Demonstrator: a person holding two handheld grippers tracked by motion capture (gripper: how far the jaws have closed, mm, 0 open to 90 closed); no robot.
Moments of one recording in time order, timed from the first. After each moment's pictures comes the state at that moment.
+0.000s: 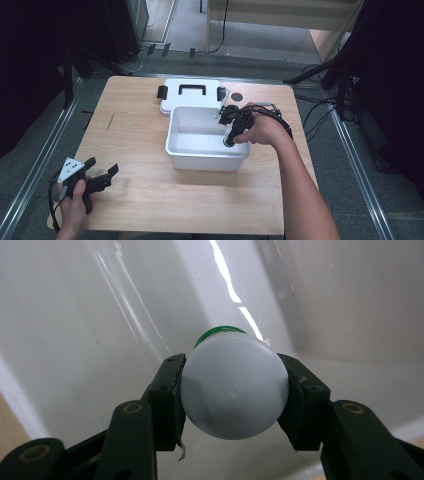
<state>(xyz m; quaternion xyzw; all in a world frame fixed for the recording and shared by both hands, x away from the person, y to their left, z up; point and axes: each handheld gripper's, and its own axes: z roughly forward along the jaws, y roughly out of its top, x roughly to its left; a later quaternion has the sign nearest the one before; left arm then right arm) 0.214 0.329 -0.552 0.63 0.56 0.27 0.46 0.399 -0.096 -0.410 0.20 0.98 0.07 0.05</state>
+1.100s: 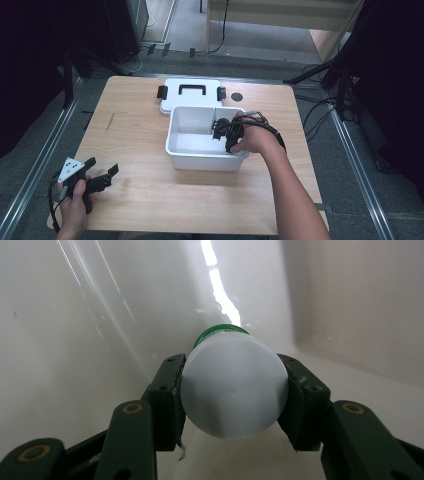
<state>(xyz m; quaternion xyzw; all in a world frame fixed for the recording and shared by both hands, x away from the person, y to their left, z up) 0.214 0.329 -0.552 0.63 0.56 0.27 0.46 0.391 -0.078 -0.450 0.14 0.98 -0.03 0.11</state>
